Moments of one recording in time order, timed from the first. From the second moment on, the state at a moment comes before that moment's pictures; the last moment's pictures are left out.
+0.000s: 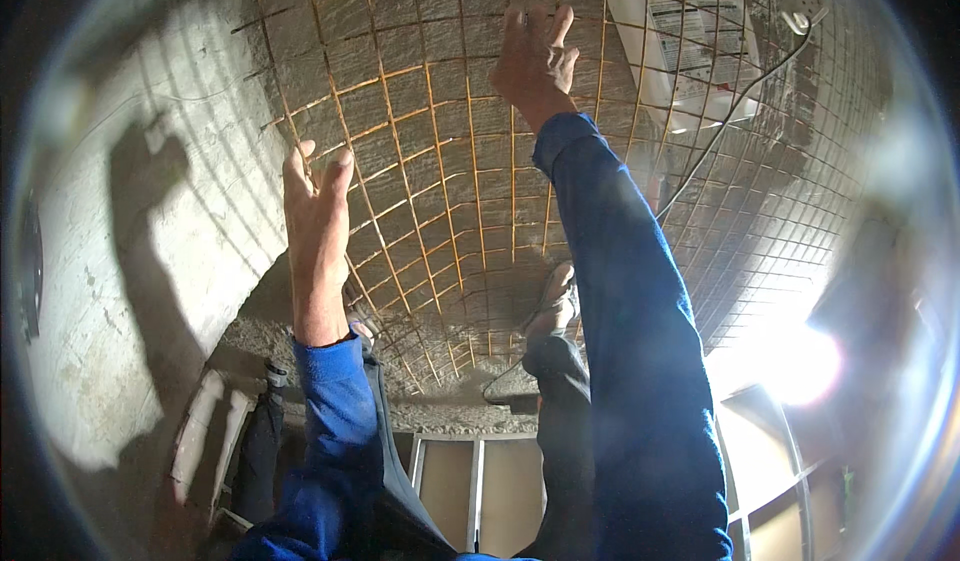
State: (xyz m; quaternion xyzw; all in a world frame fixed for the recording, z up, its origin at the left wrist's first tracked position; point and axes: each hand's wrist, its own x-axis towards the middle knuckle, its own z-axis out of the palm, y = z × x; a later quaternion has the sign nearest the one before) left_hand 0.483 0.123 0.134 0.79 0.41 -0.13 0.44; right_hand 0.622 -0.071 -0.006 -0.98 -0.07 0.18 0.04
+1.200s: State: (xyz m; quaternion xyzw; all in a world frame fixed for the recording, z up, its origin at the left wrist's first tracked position) left_hand 0.487 0.159 0.064 0.83 0.37 -0.15 0.40; right_hand 0.629 -0.107 -0.095 -0.95 -0.30 0.05 -0.06
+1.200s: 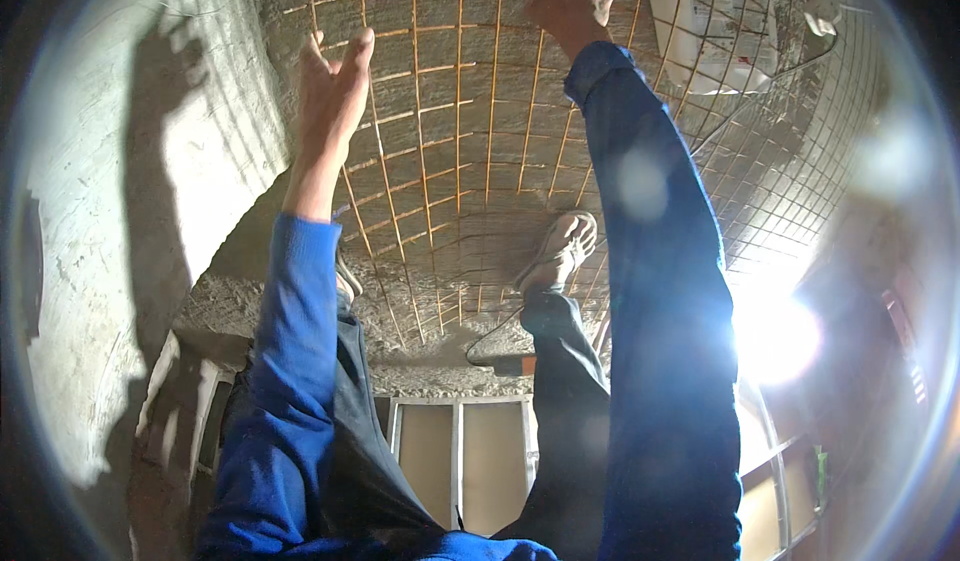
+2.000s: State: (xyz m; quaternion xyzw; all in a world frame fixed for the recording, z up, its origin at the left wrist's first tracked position) left_hand 0.485 0.169 0.132 0.89 0.24 -0.12 0.36; right_hand 0.632 -0.115 -0.034 -0.96 -0.23 0.14 0.04
